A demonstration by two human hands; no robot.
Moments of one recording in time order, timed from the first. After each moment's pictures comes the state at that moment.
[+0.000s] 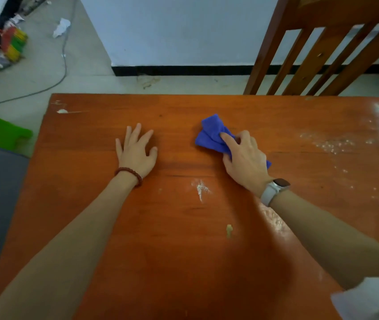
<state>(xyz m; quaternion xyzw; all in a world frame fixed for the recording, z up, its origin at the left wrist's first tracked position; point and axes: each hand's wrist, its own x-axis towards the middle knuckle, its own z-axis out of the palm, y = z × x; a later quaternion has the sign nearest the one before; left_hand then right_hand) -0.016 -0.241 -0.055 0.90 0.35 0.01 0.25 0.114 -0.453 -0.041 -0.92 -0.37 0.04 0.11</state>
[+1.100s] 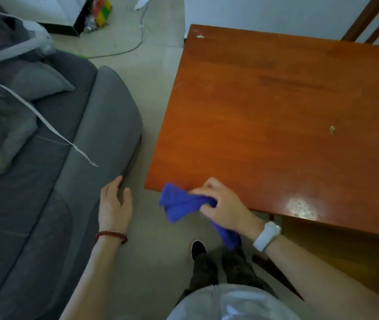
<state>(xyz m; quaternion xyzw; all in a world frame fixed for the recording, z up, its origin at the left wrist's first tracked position) -0.535 -0.280 -0.016 0.73 0.58 0.13 0.34 -0.353 -0.435 -0.008 -0.75 -0.46 0.35 0.32</state>
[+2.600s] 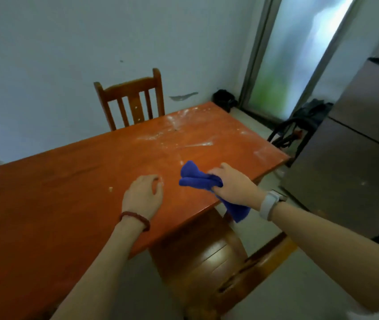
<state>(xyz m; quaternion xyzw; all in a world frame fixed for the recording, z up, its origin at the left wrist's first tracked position) -0.205 -0.651 0.139 0.95 0.08 0.07 0.29 -0.173 -0.865 0.173 -0.96 -0.18 0.10 0.20</state>
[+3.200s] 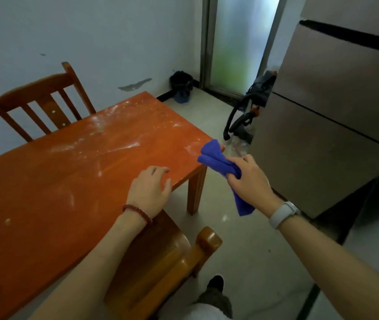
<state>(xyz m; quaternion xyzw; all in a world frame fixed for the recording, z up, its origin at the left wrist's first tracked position) -0.115 -0.927 0.136 0.97 -0.10 0.03 0.21 -0.128 -1.157 0.134 -0.95 -0.01 -0.08 0.31</state>
